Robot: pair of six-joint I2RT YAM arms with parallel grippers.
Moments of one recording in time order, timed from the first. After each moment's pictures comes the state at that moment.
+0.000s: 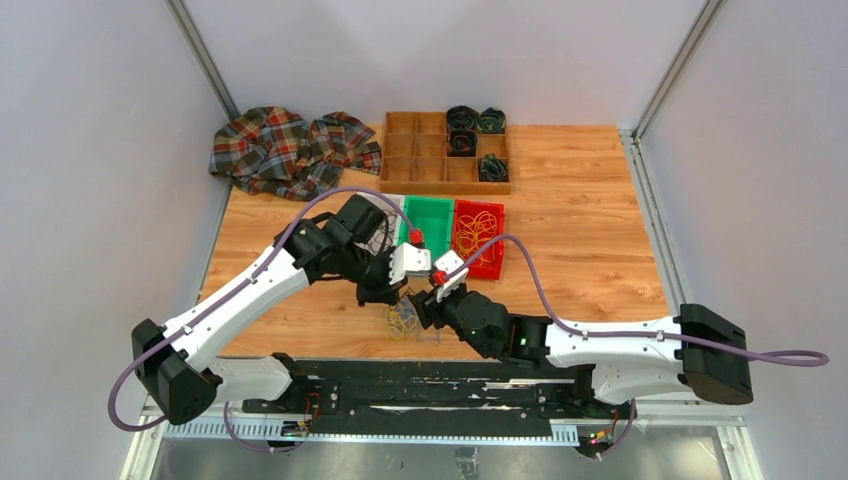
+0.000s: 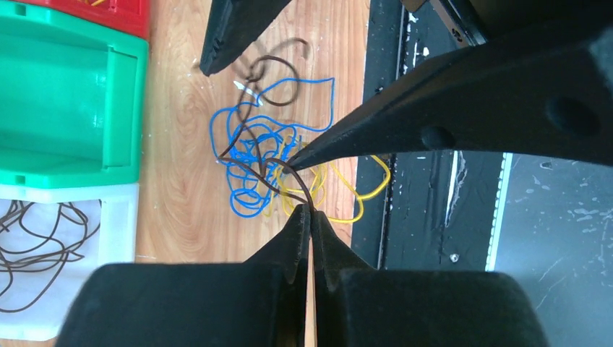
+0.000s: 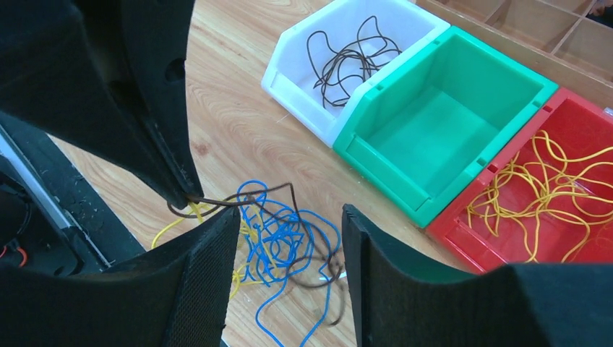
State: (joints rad) left arm -0.73 1.21 1.15 -1.00 0.54 0.62; right arm 1.35 1.20 0.63 0.34 0.58 0.16
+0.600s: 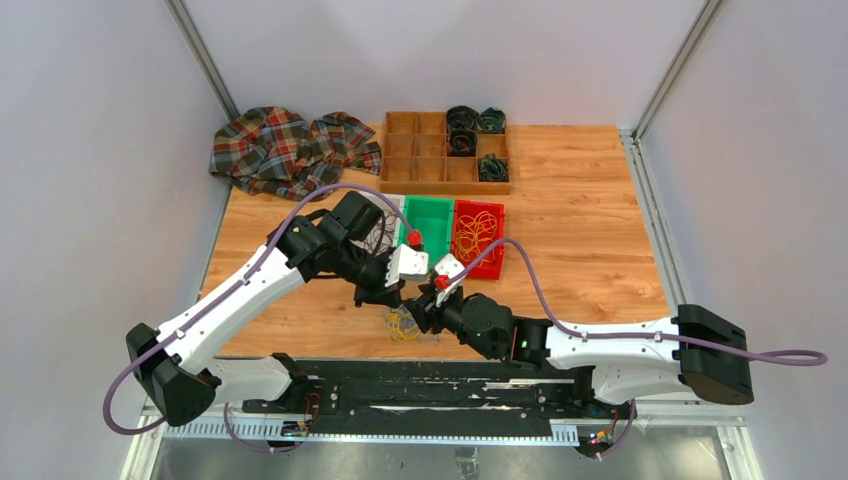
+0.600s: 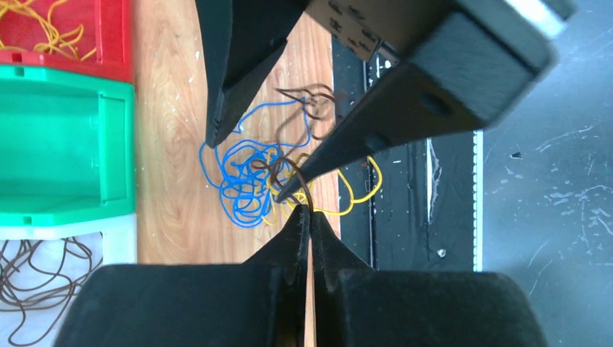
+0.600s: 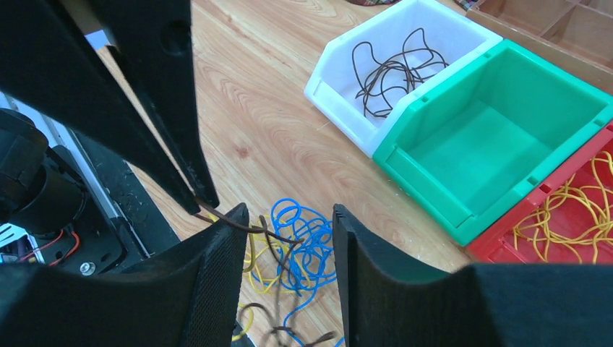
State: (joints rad) left arm -0.73 1.20 1.20 -1.06 0.63 0.69; right arm 1.35 1.20 0.59 0.44 0.48 0.17
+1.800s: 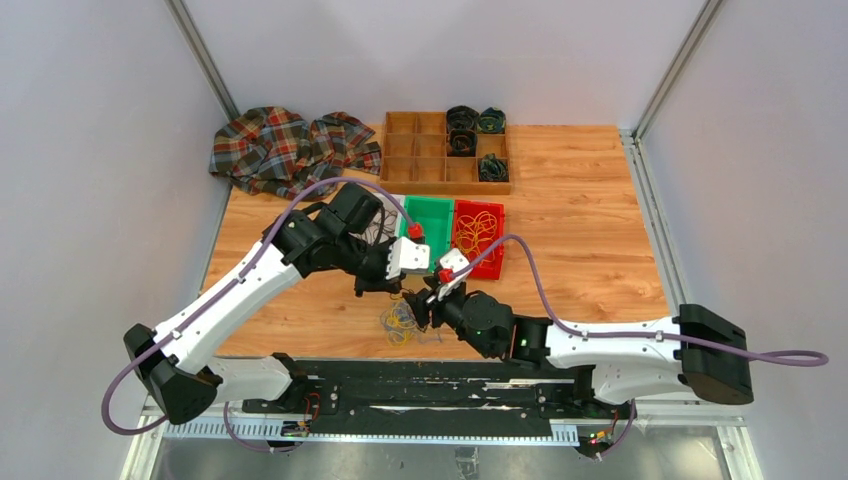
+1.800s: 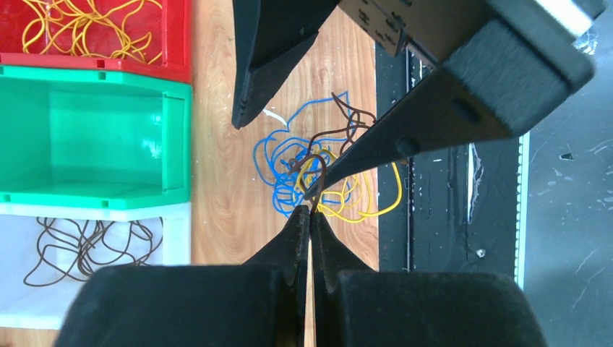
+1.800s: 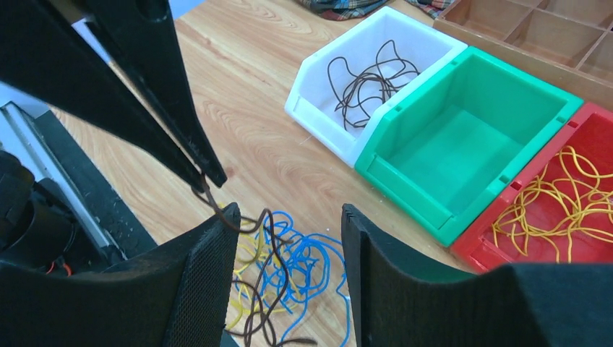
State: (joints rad) left arm -0.73 1.21 1.28 -1.08 0.56 0.74; right arm 1.35 1.18 0.60 0.43 0.55 0.19
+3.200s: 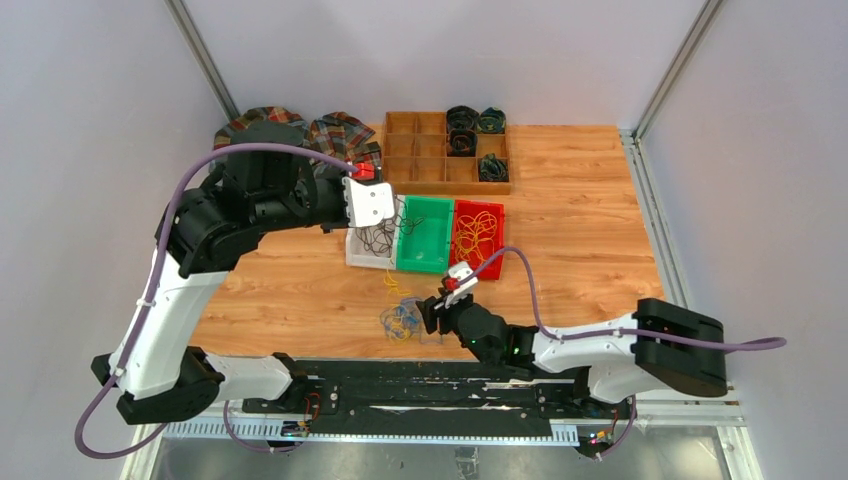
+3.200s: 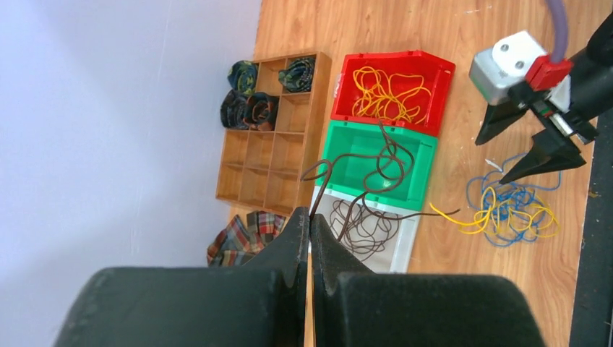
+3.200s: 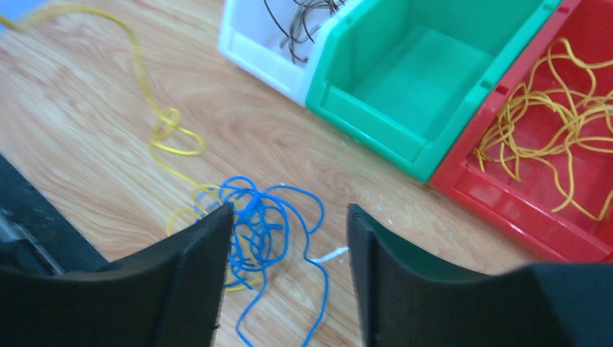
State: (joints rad) left arm -0.73 1.23 1.94 -1.16 0.28 0.85; right arm 1.31 1.37 0.43 0.65 0.65 0.29
